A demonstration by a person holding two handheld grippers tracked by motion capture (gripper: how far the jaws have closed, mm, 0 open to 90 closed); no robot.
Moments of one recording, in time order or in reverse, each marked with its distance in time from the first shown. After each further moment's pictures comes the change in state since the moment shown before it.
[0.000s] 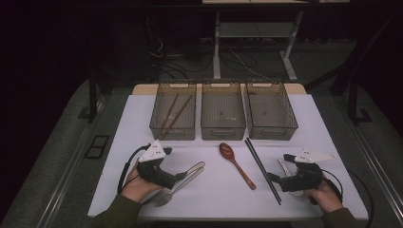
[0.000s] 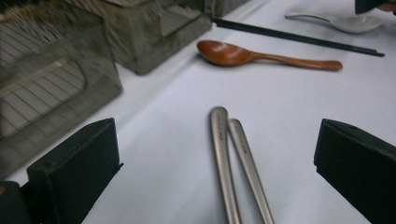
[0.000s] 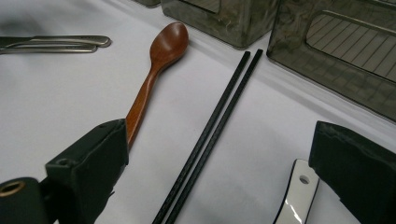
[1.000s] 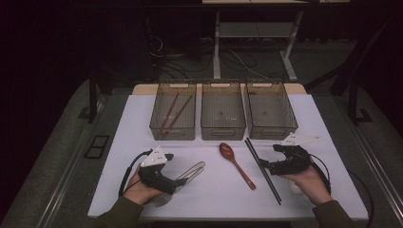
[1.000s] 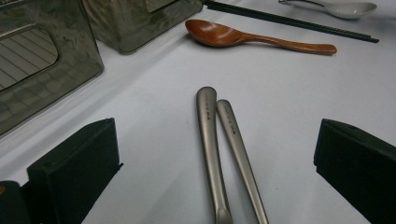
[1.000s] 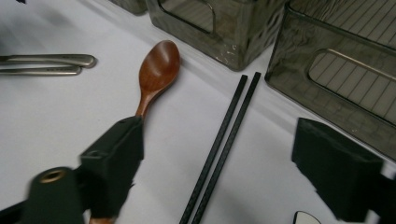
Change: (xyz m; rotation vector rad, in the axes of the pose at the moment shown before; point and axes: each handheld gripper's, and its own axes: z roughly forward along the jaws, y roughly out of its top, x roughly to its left) left arm -0.002 -0.010 0.006 0.006 -0.027 -0.030; right arm 0.001 0.046 0.025 0.093 -0.027 0.027
